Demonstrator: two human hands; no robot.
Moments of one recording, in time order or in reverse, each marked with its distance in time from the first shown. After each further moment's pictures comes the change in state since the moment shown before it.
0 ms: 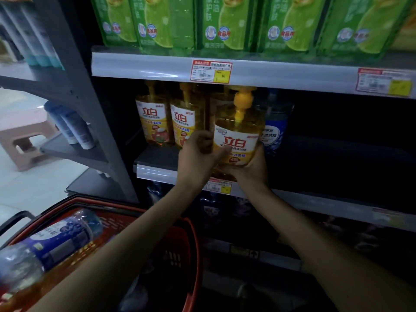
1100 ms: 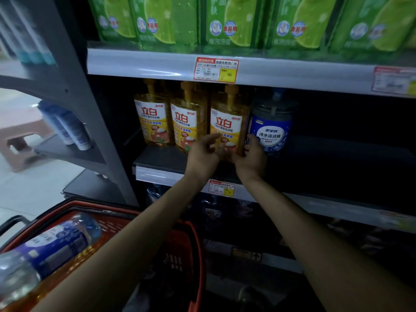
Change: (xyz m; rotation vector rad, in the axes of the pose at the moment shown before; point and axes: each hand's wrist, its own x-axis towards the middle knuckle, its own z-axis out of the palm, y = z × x) left_hand 0.033 -0.025 0.011 -0.063 -0.114 -0.133; right_hand 0.059 0.033 0.022 -0.399 0.194 -0.004
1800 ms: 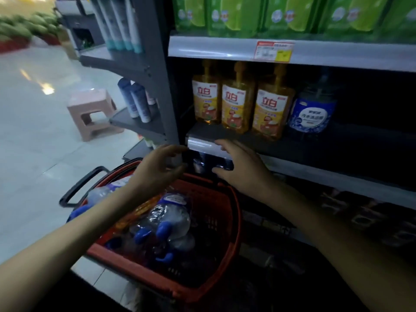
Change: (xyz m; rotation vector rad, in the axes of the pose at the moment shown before) left_hand -0.169 0.007 -0.198 0.682 -0.035 0.046; right_hand -0.157 -0.079 -0.014 -0.304 -0.683 -0.531
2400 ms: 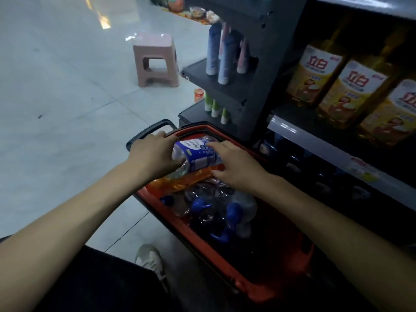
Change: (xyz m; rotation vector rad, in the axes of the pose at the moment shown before) left_hand -0.074 -0.153 -0.070 0.683 -0.060 -0.452; right_hand 0.070 -0.092 0.186 -0.230 -0.440 -0.236
